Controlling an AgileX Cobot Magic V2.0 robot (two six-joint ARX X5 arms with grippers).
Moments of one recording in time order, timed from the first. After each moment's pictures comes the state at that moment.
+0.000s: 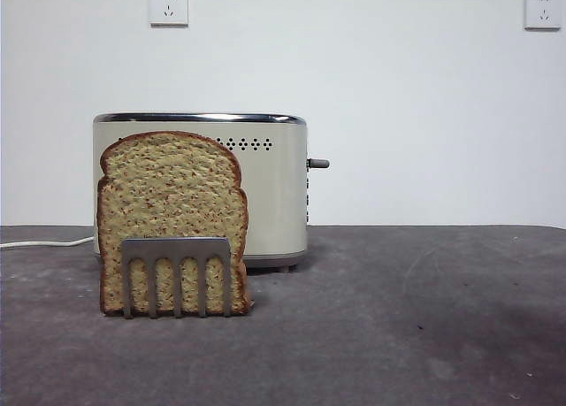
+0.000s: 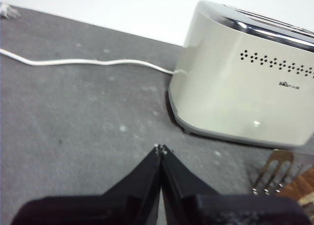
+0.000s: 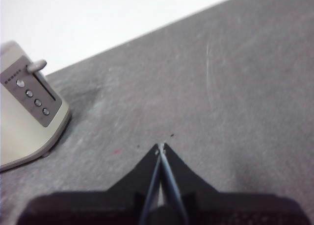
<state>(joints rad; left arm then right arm) 0.10 0.01 0.03 -0.19 0.19 -0.25 0.01 0.04 0.04 -0.20 -0.10 0.35</state>
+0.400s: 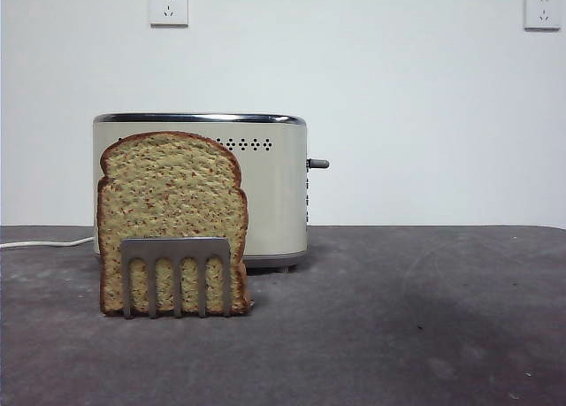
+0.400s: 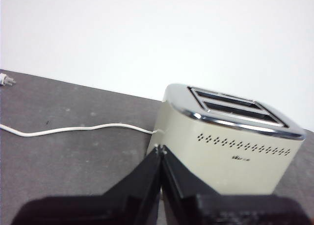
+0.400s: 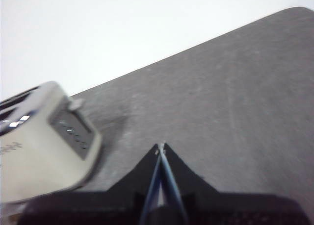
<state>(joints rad) 0.10 0.05 0.30 -0.26 0.20 -0.28 0.01 0.29 0.34 -0.21 -0.16 0.35</state>
